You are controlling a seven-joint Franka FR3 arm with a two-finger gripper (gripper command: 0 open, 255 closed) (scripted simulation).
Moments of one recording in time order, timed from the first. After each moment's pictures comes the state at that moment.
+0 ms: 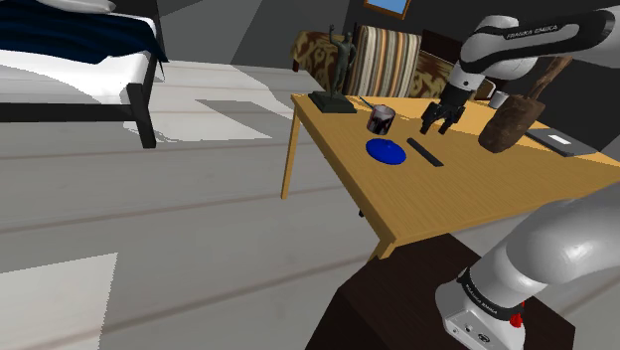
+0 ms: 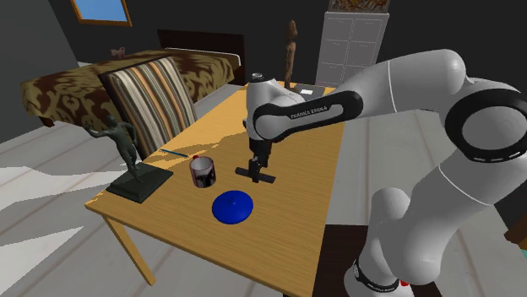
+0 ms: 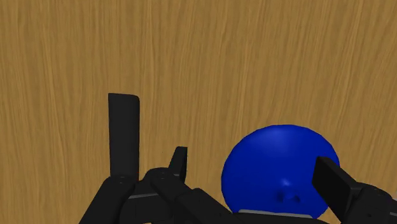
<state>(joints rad) -0.16 -0.34 -0.40 -2.33 -0.09 2.00 -0.19</state>
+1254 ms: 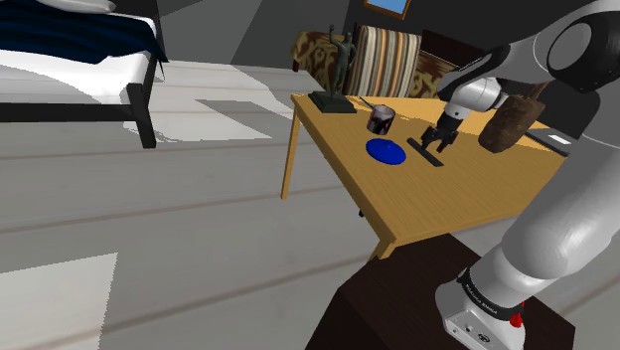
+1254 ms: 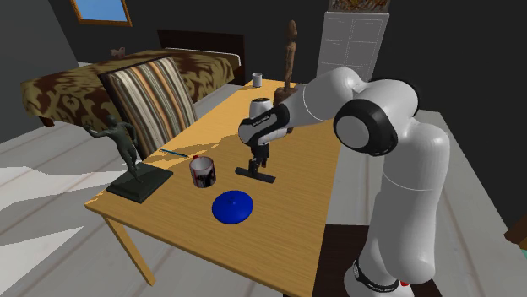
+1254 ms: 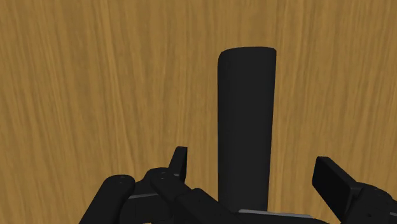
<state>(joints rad) -0.26 0.20 -0.58 -2.12 0.23 2.24 -0.55</state>
